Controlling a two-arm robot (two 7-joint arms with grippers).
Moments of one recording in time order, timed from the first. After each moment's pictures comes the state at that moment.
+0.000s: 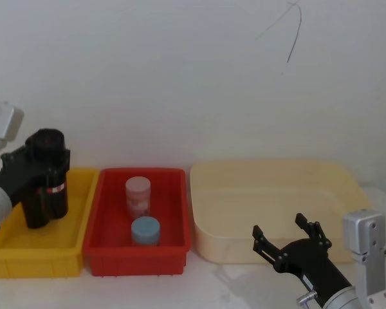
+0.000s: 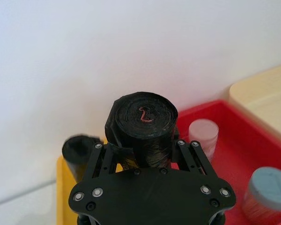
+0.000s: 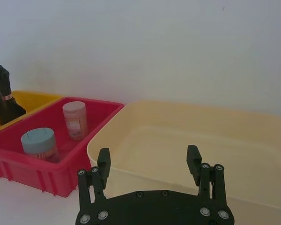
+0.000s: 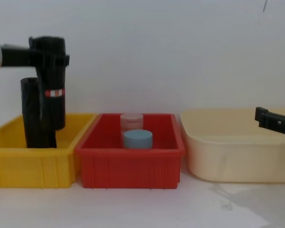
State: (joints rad) left arm -0.46 0.38 0.28 -1.58 -0.30 0.36 -0.16; right arm -0.01 0.34 -0.23 -1.77 0.29 0.03 0.07
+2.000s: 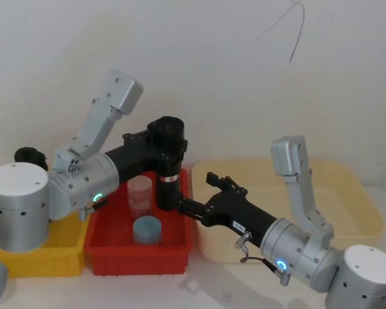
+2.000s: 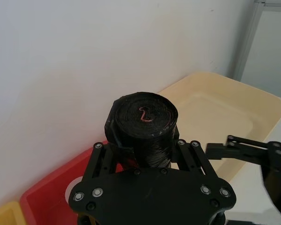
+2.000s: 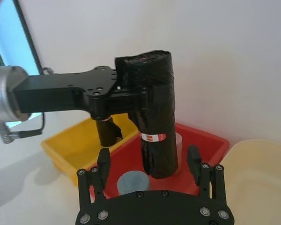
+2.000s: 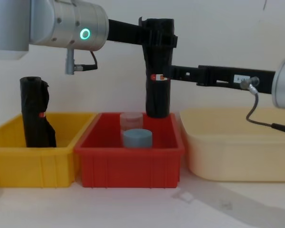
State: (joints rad) left arm -0.69 0.23 0.50 -1.45 -0.37 0.42 -0.35; right arm 0.35 0.29 -0.37 -1.58 0.47 0.24 0.38
